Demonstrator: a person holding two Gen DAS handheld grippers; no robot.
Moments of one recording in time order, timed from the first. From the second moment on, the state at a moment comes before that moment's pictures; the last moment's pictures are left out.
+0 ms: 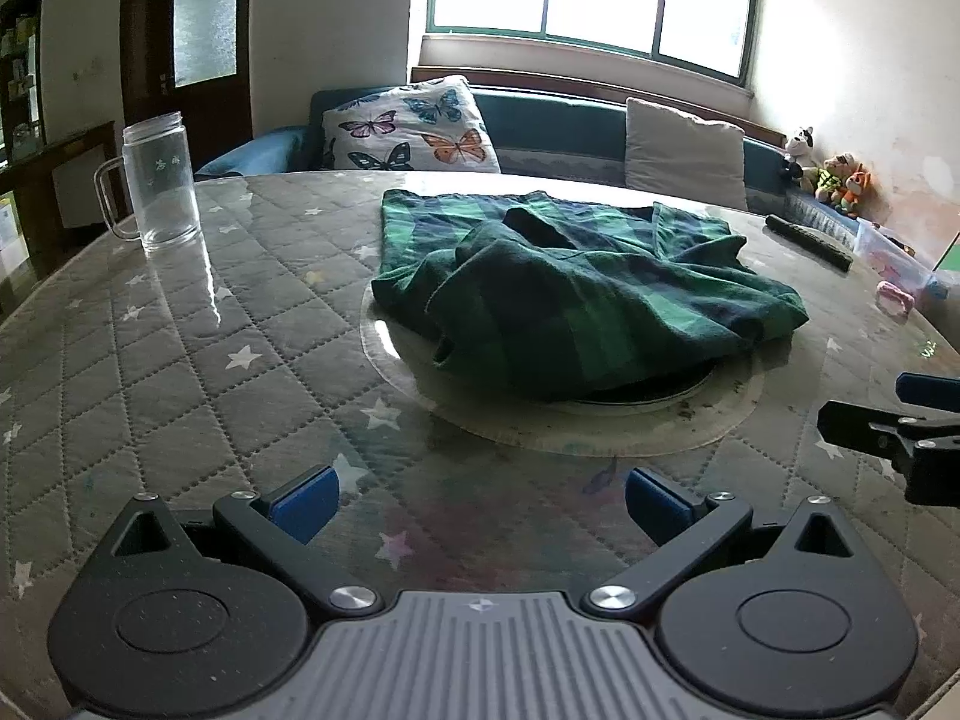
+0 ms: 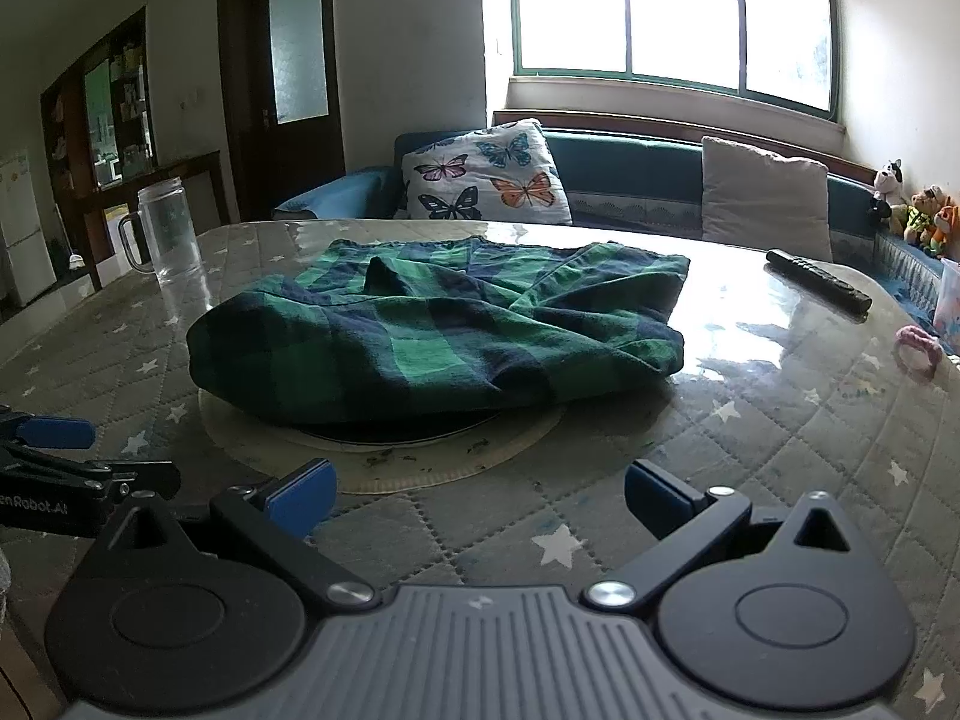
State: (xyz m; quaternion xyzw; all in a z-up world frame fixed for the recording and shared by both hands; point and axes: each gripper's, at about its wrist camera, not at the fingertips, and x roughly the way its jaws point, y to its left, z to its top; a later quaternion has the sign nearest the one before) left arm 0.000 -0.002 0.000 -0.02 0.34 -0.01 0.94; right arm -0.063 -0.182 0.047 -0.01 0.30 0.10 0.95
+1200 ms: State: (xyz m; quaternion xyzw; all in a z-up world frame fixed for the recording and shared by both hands) left arm 0.039 -0.011 0.003 -0.01 0.35 -0.03 0.94; right arm -0.029 -0.177 0.042 -0.01 0.32 0.12 0.94
